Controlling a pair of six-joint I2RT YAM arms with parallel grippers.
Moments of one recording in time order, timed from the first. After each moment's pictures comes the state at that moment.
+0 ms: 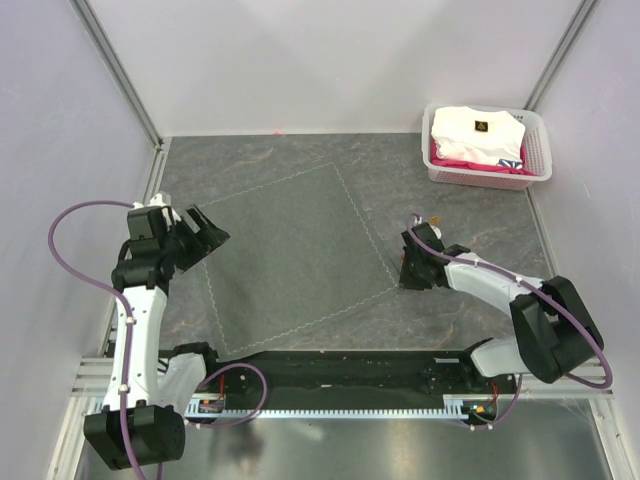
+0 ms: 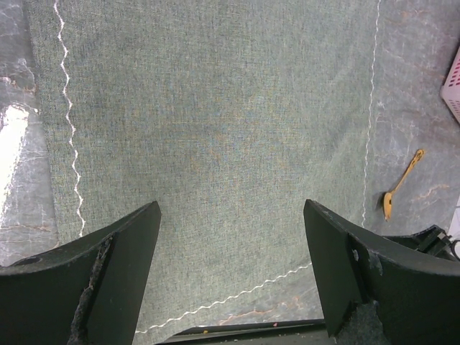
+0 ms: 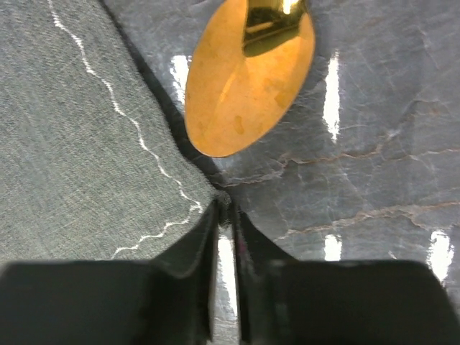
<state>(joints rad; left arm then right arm) 0.16 0.88 0.87 -0.72 0.27 -0.51 0.47 1.38 0.66 -0.40 0.08 0.66</state>
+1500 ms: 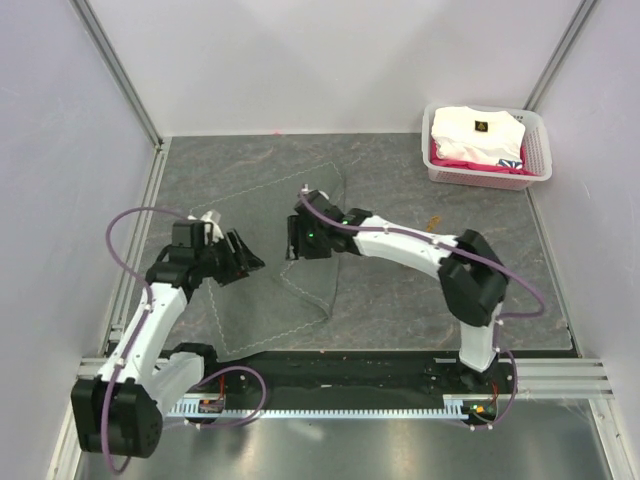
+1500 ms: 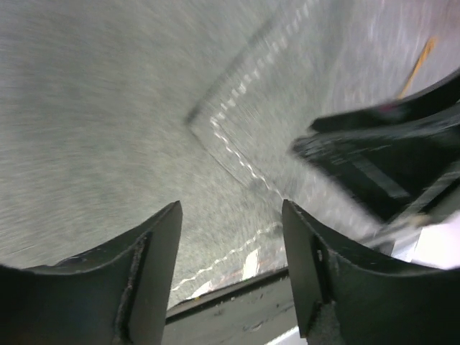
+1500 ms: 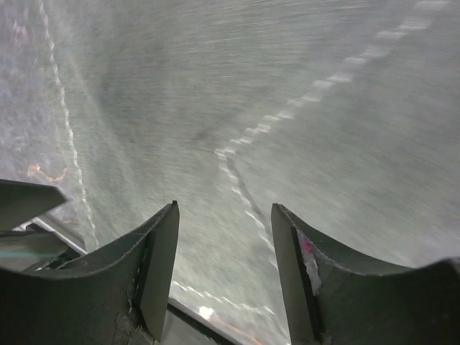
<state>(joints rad) -0.05 0.93 0.66 -0.57 0.40 -0.57 0.90 1.92 1.48 -0.42 -0.02 0.73</state>
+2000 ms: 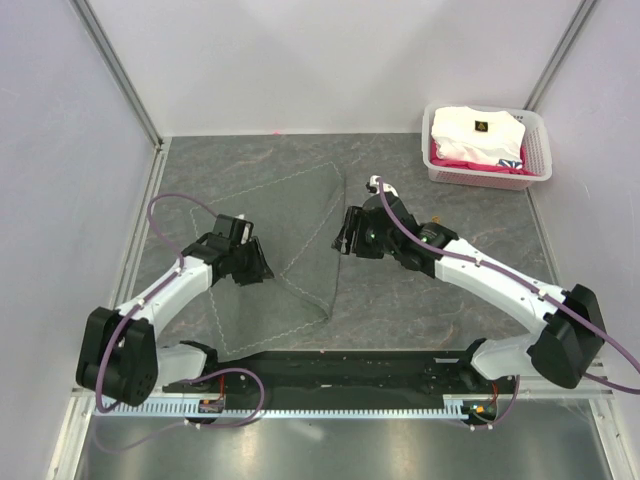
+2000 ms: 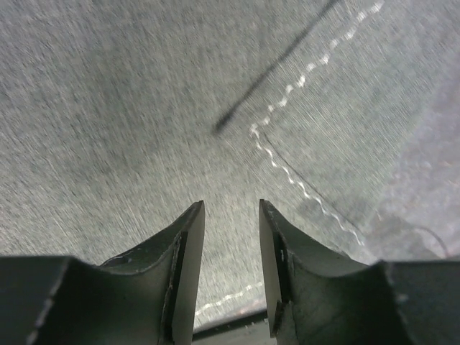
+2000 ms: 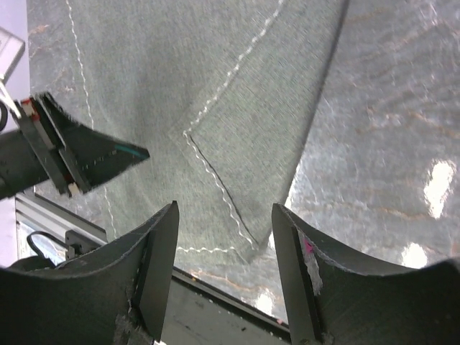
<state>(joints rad) -0.31 1.23 0.69 -0.49 0.15 -0.61 0.78 1.36 1.10 -0.43 0.07 0.80</state>
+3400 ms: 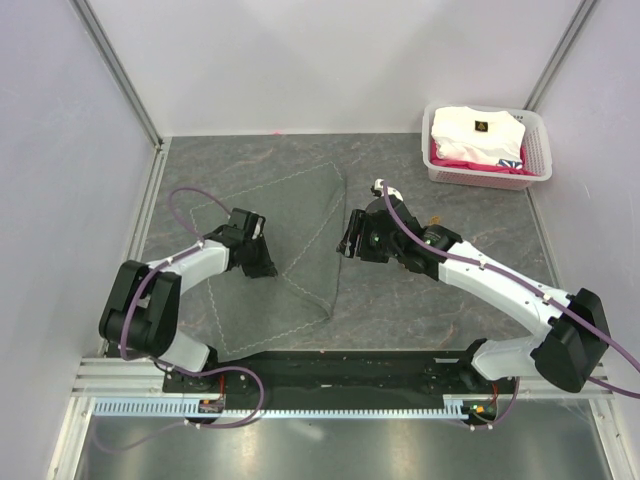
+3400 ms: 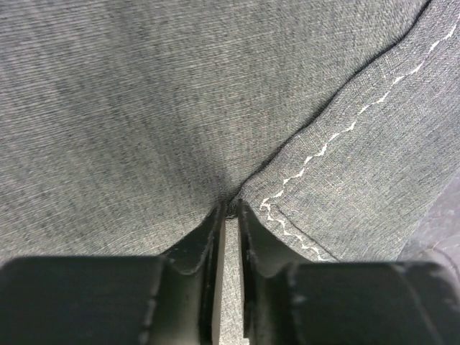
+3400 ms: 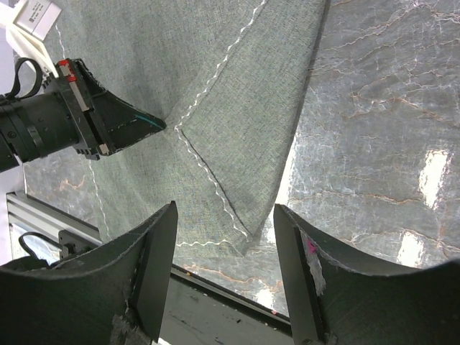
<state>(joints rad) -0.32 1.50 0.74 -0.33 0.13 -0.61 0.78 1.32 1.07 -0.47 0.08 0.82</state>
